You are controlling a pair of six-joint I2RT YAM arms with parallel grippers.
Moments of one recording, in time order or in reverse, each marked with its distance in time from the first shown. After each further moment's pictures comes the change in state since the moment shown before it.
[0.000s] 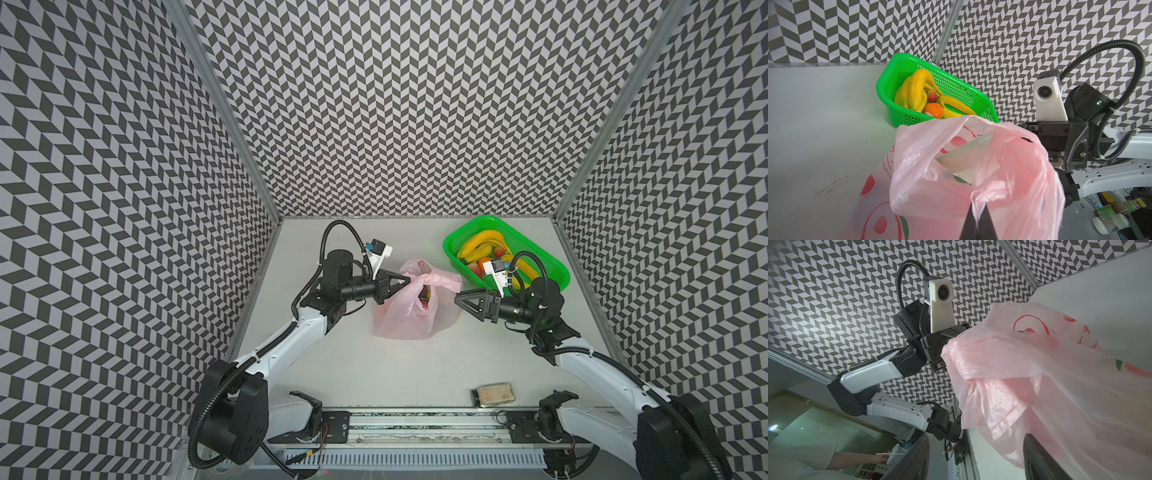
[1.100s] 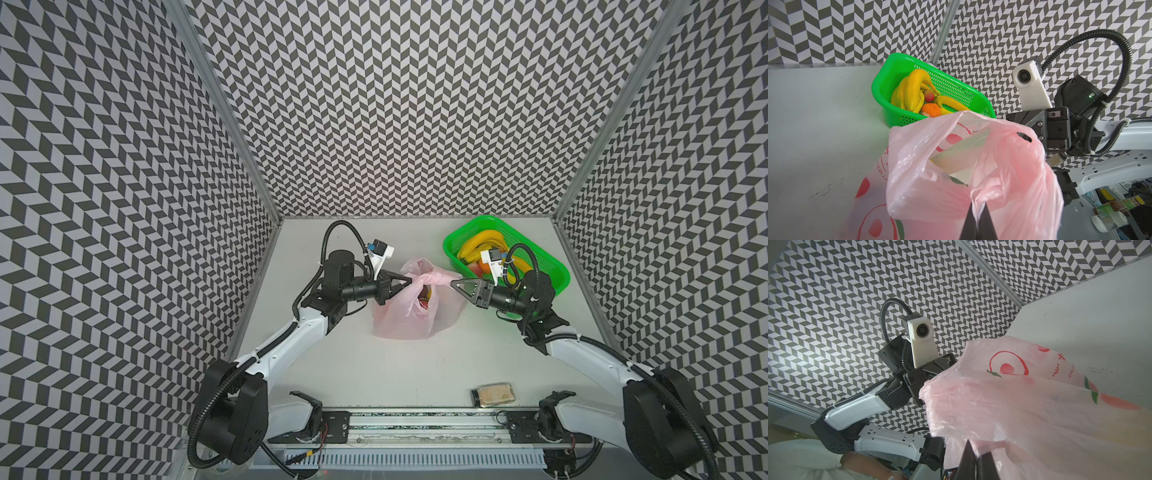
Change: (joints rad) left arm -0.013 0.000 0.000 0.006 -0.004 0.001; right arm 0.011 0.114 0.059 0.077 0.153 0.061
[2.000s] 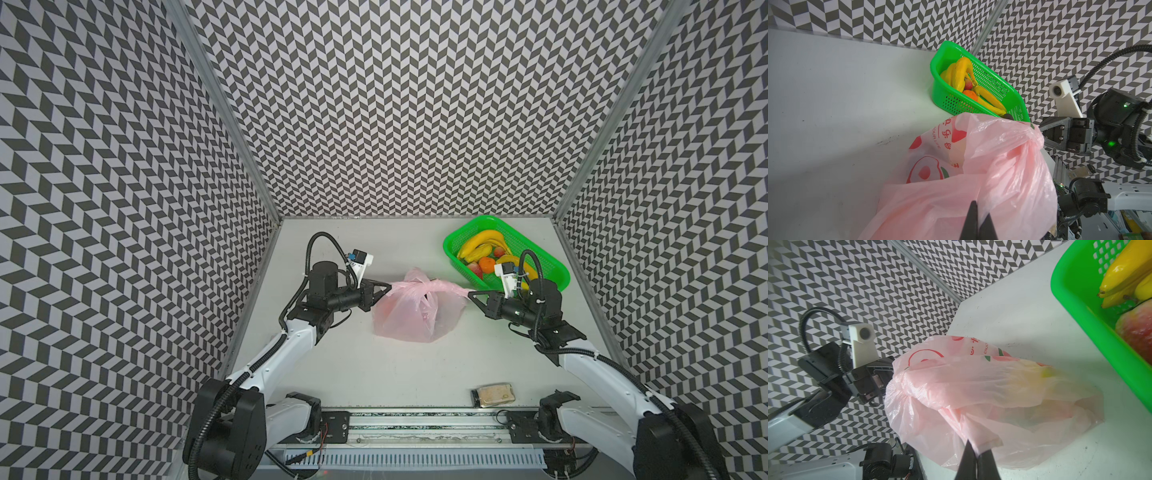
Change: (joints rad) left arm 0.141 -0.098 -0.141 -0.073 -0.074 0.018; right arm -0.103 -0.167 -0.083 -0.378 0.149 -0.258
